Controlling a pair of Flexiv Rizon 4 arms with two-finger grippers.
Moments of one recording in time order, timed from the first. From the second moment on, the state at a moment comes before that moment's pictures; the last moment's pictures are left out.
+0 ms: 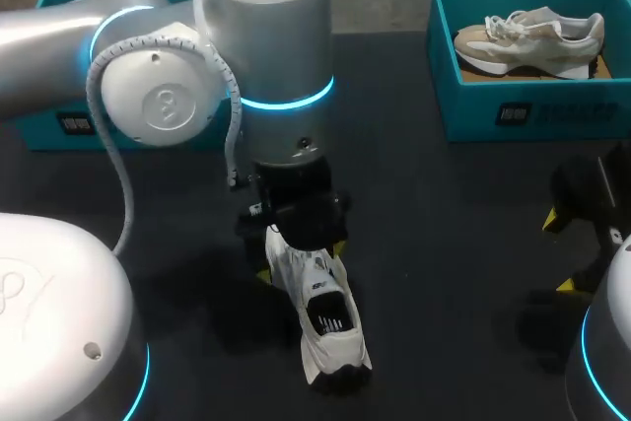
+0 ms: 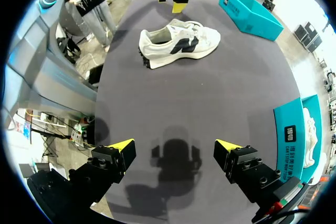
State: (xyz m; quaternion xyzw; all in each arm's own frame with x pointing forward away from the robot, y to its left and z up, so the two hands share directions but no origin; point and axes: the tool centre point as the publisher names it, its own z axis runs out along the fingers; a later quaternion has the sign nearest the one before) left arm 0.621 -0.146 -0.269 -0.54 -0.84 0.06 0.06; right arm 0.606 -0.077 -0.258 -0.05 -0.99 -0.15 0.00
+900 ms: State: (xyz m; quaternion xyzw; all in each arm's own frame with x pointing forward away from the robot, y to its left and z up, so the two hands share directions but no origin) left arm 0.609 -0.147 -0.268 -0.48 -0.87 0.08 0.08; right arm 0.606 -0.077 -0.258 -0.05 -0.99 -0.15 0.00
